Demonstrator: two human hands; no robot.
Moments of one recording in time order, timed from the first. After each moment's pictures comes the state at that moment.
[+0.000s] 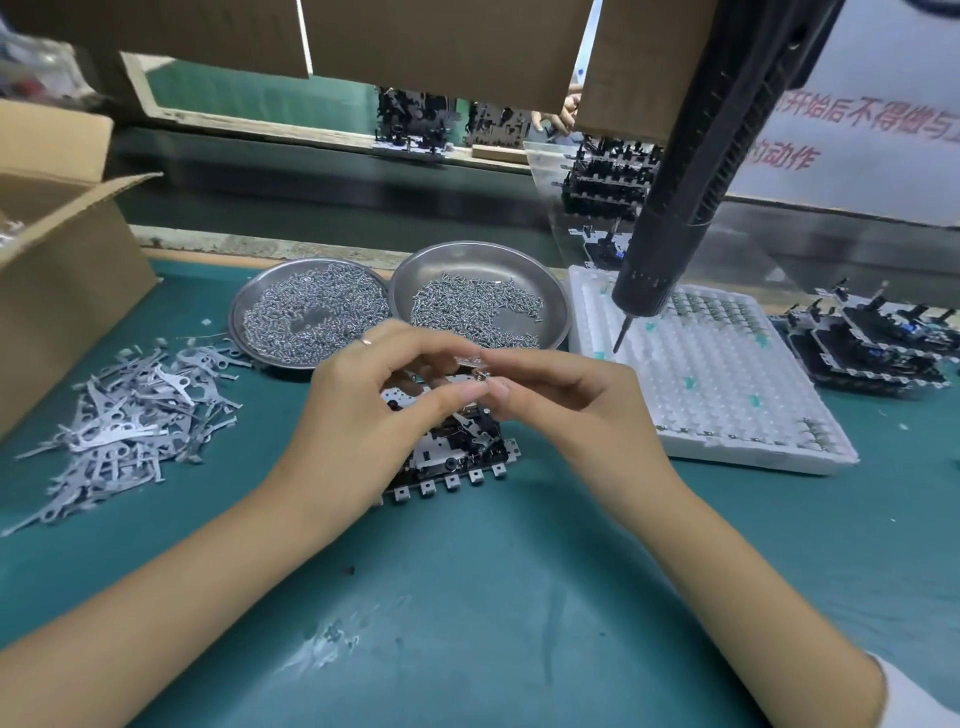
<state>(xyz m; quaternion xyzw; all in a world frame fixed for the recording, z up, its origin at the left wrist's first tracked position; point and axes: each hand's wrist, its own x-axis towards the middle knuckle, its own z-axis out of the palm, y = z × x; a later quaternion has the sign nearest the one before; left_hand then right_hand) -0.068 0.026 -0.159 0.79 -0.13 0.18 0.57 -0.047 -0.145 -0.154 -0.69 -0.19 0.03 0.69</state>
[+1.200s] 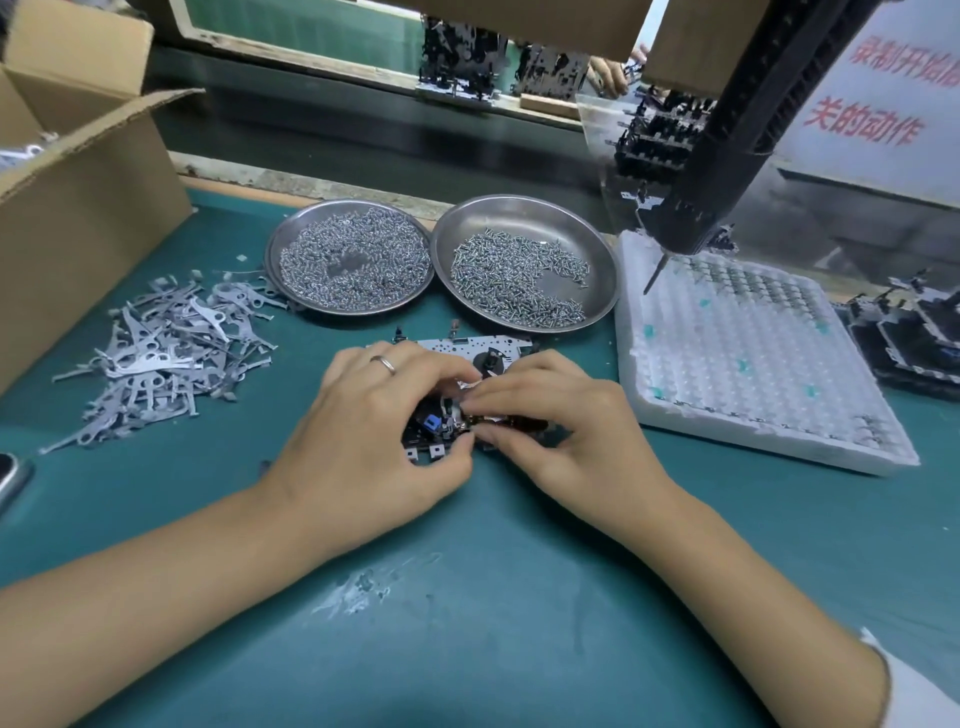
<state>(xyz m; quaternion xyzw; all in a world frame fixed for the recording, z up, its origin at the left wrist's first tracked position) -0.100 0.043 -0.180 0.93 -0.12 0.16 0.32 -0.051 -0.132 -0.183 -0.82 -0.41 -0.10 0.39</state>
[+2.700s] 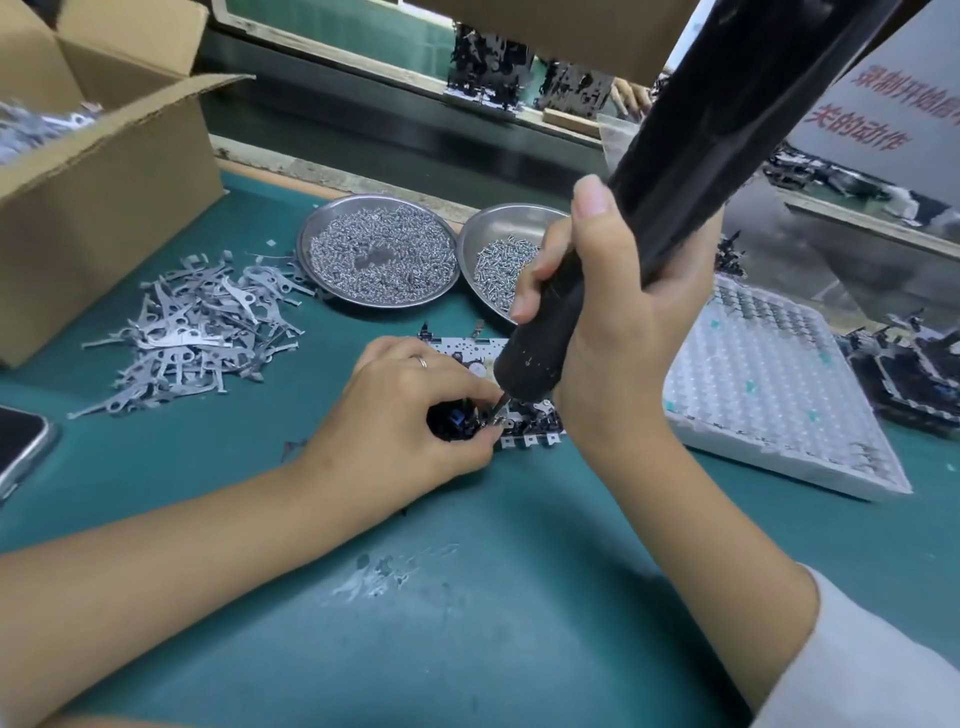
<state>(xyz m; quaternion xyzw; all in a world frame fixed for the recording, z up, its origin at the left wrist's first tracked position) -0.092 0.043 -0.188 0.90 -0.11 0.20 0.38 -0.047 -0.067 -0.119 -0.54 -0.24 -0.17 0.79</state>
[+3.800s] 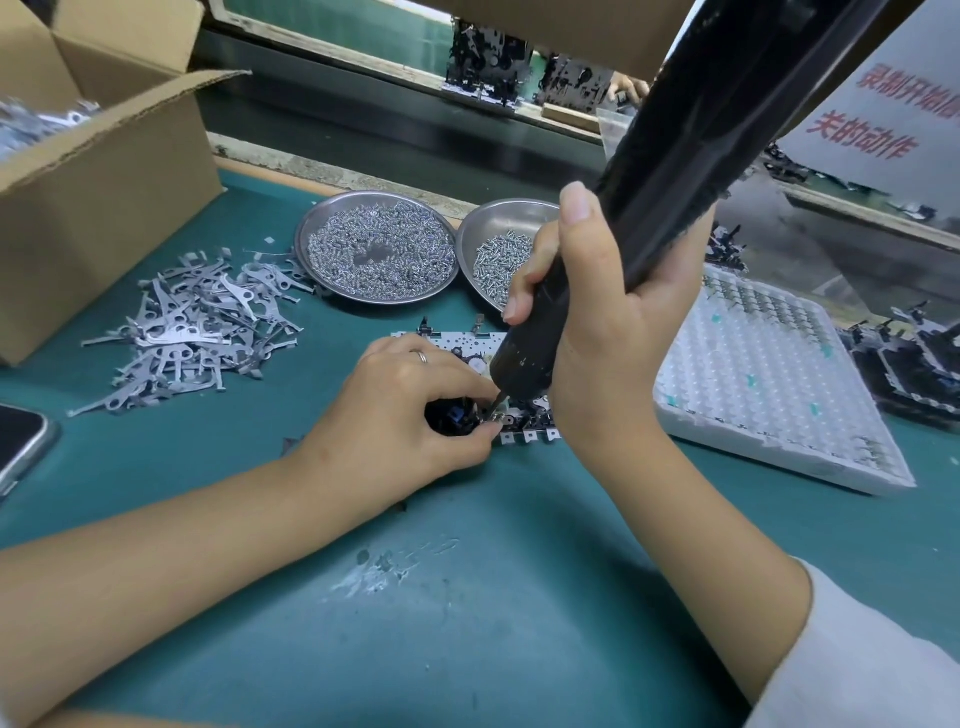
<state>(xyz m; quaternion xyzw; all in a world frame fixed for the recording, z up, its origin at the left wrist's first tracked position) -0.092 0.044 -0.185 0.88 -0.13 0.20 0.40 -0.048 -0.066 -0.124 -0.55 -0.26 -0.18 0.77</state>
